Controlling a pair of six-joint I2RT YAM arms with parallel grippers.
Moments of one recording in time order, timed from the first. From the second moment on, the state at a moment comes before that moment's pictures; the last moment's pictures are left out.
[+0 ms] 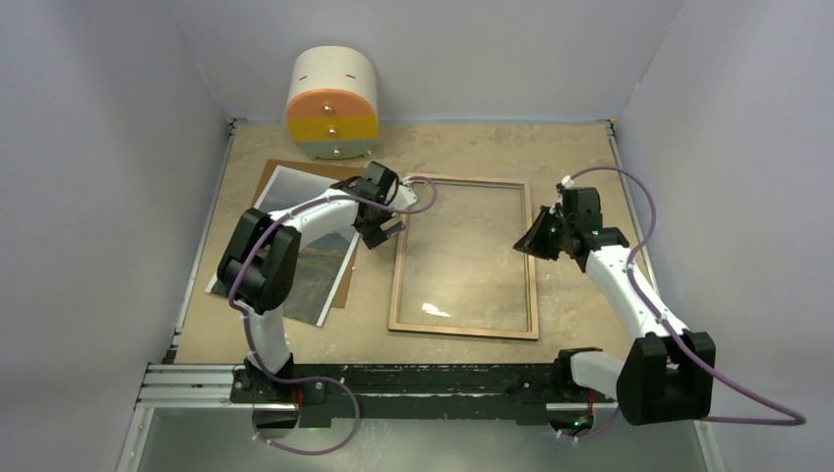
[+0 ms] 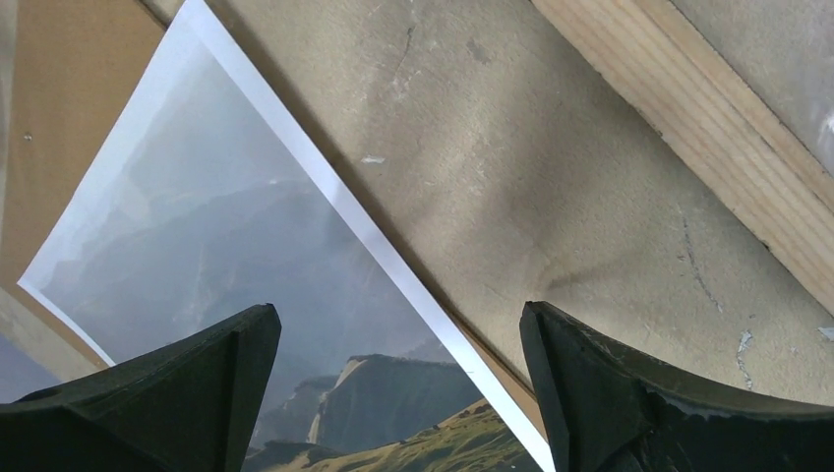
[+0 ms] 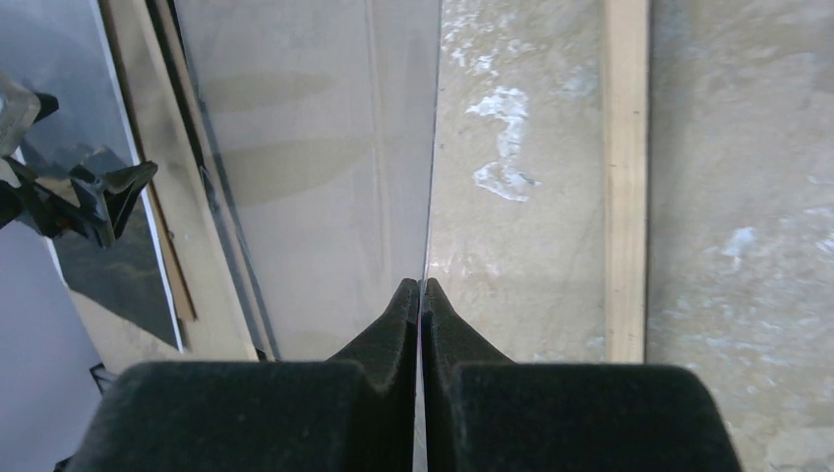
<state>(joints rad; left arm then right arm) -0.51 1.88 1.29 -0.50 -0.21 0.53 0.10 1.20 0.82 -0.53 -0.30 0.57</state>
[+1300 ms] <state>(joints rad) -0.56 1.95 1.33 -0.47 0.05 0.40 0.07 1.17 0.72 -0.52 -0.34 0.56</state>
